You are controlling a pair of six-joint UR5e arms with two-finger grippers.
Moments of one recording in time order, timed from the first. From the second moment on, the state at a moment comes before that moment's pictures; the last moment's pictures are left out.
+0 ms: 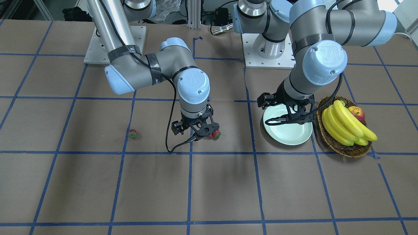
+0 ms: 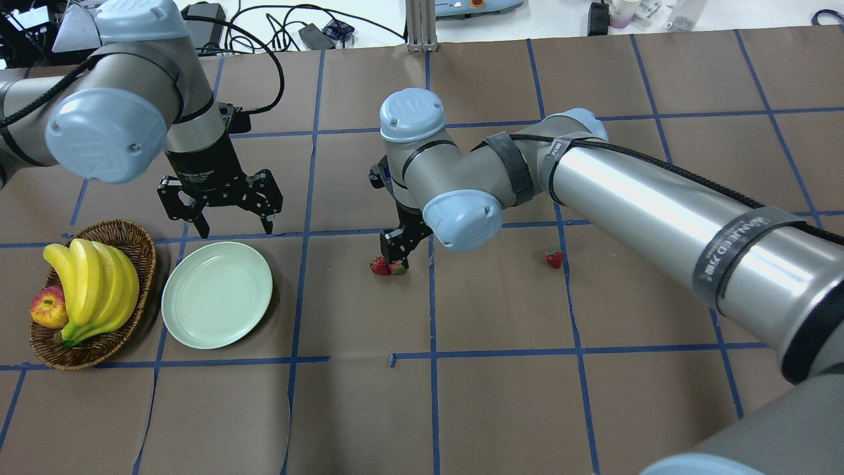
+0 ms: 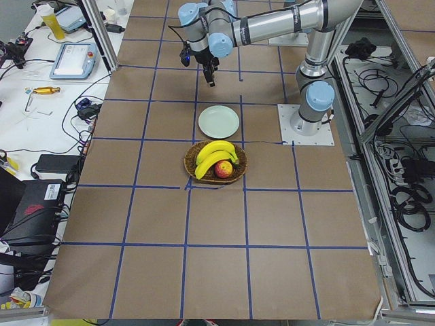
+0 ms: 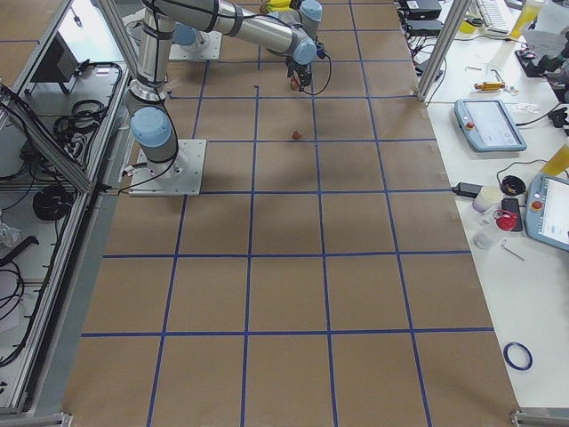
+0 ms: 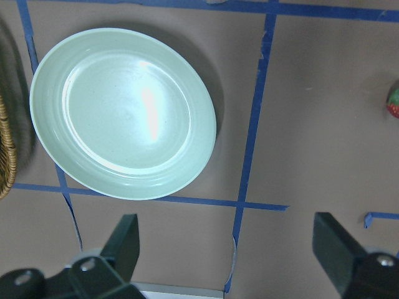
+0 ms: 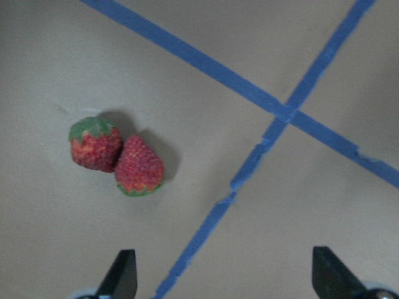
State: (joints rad) left arm -1.53 -1.72 -1.71 -1.56 1.63 -0.05; right arm 1.98 -1.14 1.65 -1.96 -1.57 -0.12
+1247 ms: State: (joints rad) left arm -1.53 -1.72 -1.72 -1.55 1.63 -0.05; right arm 1.67 -1.22 1.91 -2.08 -1.65 -0.33
